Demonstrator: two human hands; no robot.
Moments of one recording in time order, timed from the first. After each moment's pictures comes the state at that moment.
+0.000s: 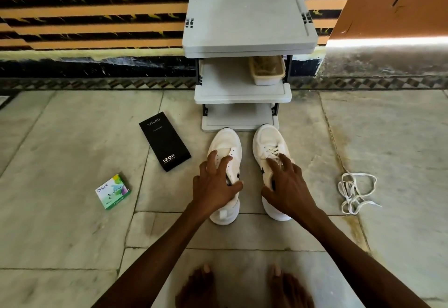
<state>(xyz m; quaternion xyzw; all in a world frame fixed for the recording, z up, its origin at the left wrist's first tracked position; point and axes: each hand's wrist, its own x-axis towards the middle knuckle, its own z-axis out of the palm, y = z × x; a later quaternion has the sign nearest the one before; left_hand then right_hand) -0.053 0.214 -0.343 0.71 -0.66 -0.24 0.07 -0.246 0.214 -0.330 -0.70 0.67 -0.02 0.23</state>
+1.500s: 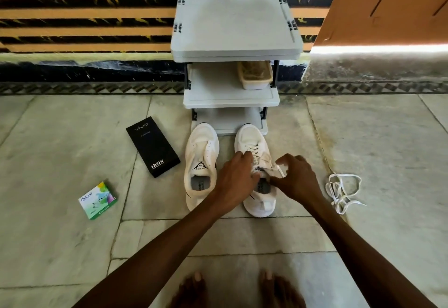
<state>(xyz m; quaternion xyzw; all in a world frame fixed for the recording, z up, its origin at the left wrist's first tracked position) -0.115 0.187 -0.317 0.62 -0.74 -0.23 0.14 -0.282 0.194 -0.320 -0.61 0.73 -0.14 0.28</state>
